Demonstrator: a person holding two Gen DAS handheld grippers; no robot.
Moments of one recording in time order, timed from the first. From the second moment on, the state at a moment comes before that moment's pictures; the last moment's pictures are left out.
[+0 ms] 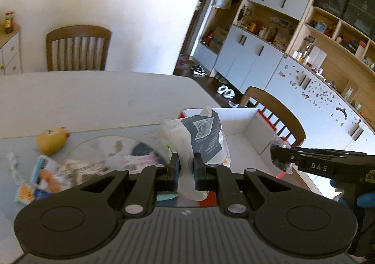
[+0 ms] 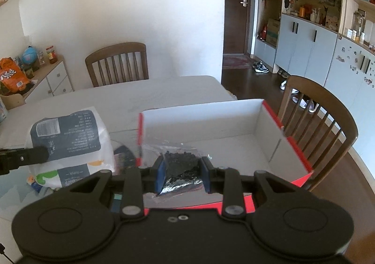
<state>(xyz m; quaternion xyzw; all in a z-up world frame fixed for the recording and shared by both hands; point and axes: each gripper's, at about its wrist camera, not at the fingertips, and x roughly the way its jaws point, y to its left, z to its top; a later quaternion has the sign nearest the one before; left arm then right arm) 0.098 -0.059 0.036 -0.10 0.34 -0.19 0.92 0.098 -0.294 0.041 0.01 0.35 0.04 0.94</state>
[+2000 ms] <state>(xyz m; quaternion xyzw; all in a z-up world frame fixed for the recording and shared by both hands) 0.252 -0.250 -0.060 0.07 0.52 -0.21 0.83 0.198 -0.374 -0.069 -0.12 0.46 0.11 0.87</state>
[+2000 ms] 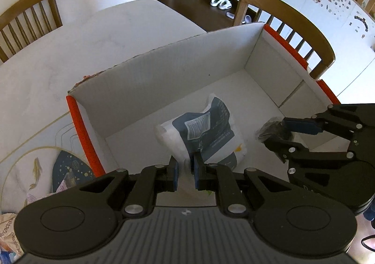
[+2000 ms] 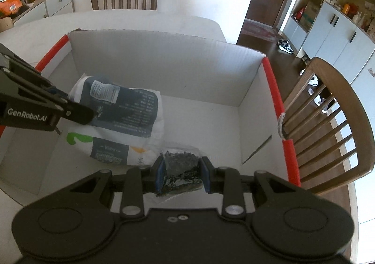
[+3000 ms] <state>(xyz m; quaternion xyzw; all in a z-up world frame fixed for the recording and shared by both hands) 0.215 -0.227 -0.019 0.05 0.46 -0.20 0.86 0.173 -0.399 -0.020 -0.05 0.43 0.17 0.88</state>
